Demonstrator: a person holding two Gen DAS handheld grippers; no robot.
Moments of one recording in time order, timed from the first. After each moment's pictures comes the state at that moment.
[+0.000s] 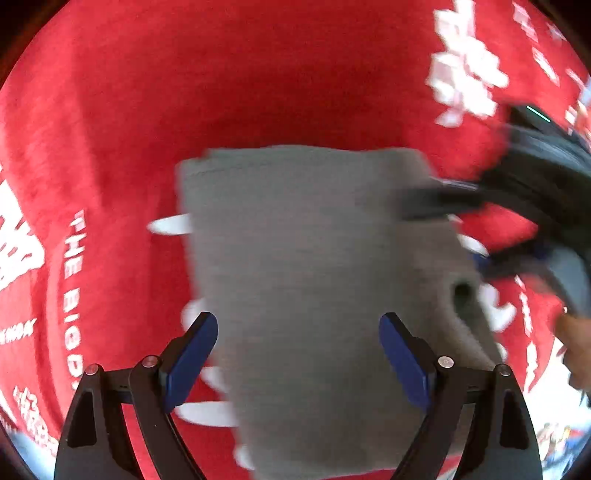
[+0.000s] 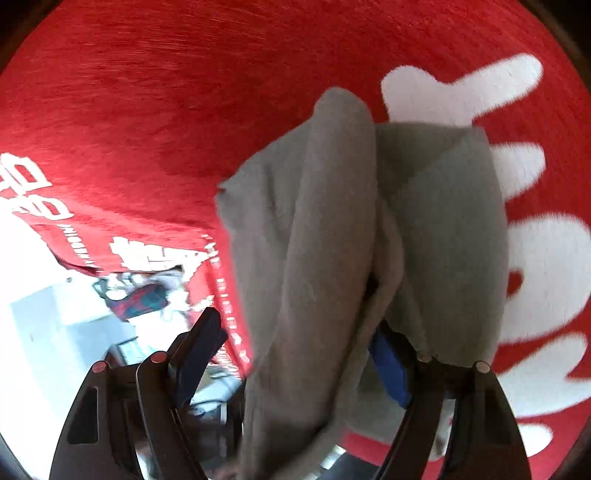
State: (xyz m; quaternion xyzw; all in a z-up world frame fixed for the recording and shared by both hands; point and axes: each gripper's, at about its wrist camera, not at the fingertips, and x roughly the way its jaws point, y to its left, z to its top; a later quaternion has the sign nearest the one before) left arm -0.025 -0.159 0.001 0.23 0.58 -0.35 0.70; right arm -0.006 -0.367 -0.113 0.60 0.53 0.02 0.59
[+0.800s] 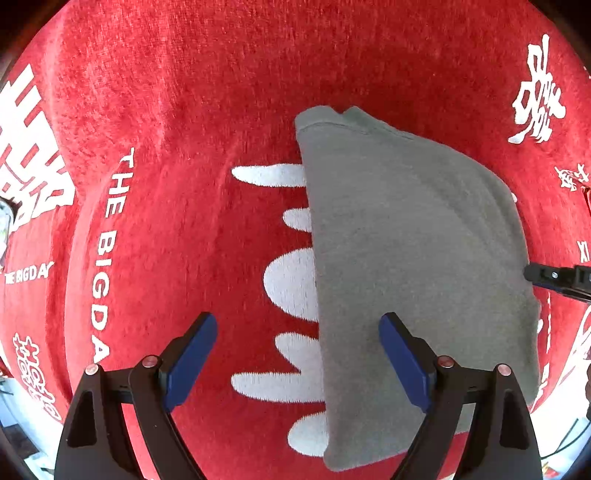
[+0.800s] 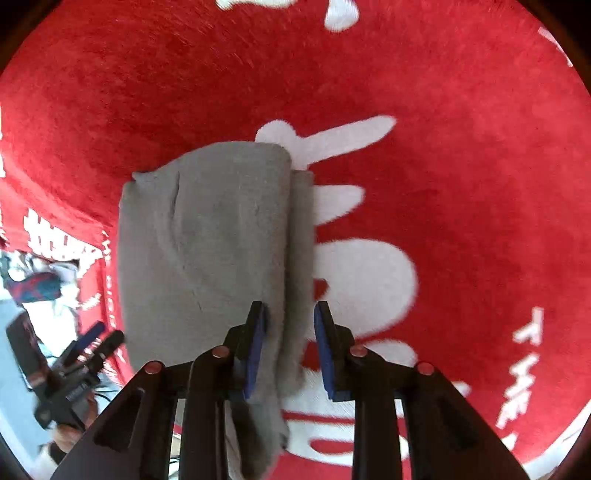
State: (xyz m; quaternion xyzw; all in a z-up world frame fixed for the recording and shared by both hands) left arm 0.035 -0.090 -0.013 0.19 0.63 -0.24 0.71; right arm -0.072 -0.377 -0.072 0.43 0.58 -0.10 0.68
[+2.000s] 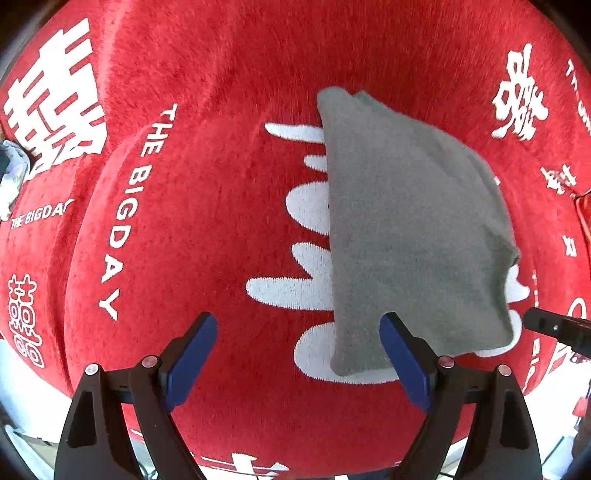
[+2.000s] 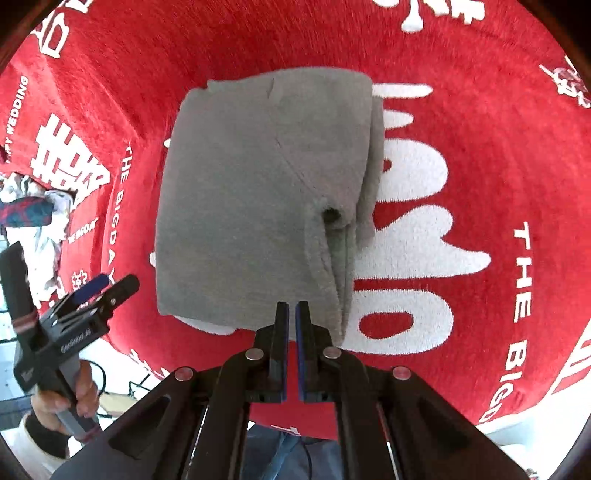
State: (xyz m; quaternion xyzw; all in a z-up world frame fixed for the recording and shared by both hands) left arm -0.032 -0.025 0.016 0.15 0.62 -0.23 0.73; right arm -0.095 -0.270 -0.020 0.35 0.61 -0.09 0.70
